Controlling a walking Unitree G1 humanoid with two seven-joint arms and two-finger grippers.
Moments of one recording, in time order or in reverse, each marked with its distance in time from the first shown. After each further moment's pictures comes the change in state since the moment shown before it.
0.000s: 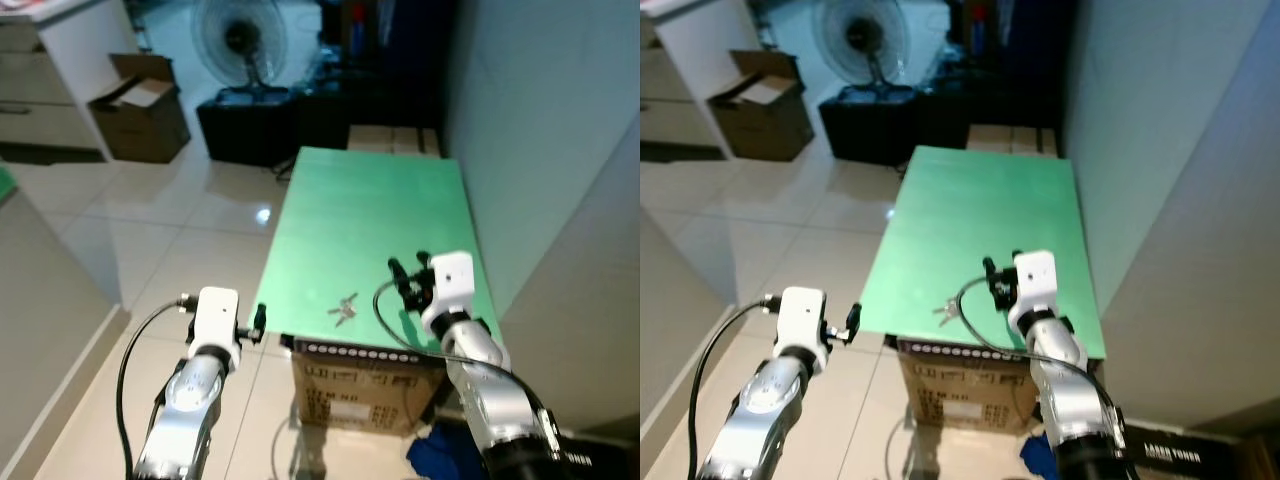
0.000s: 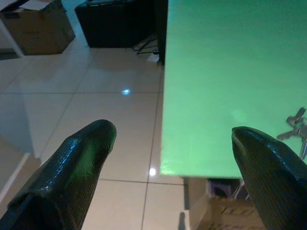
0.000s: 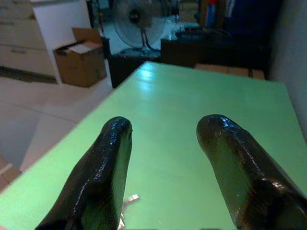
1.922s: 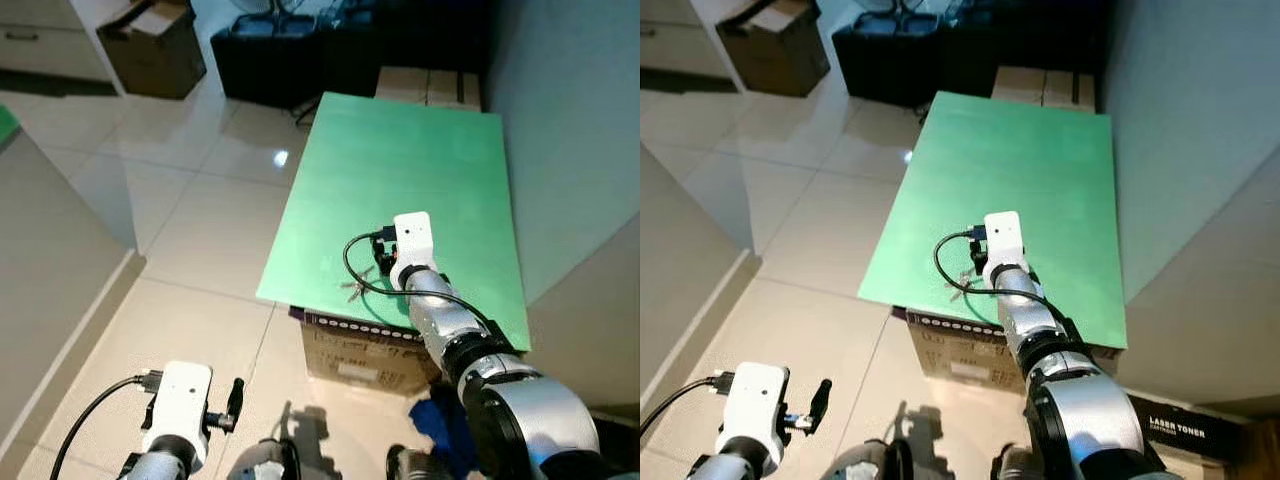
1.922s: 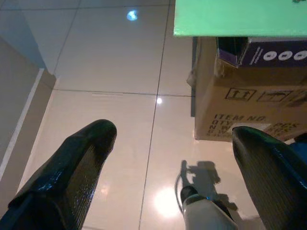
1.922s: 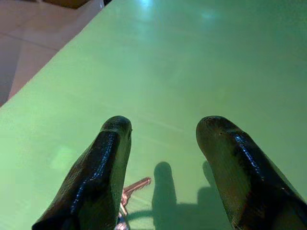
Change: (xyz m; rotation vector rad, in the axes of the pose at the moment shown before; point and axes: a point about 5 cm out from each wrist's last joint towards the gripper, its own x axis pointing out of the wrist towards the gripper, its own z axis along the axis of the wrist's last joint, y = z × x) left arm -0.108 0.002 -0.019 0.051 0.177 -0.008; right arm 0.069 0.012 0.002 -0.044 0.188 -0.077
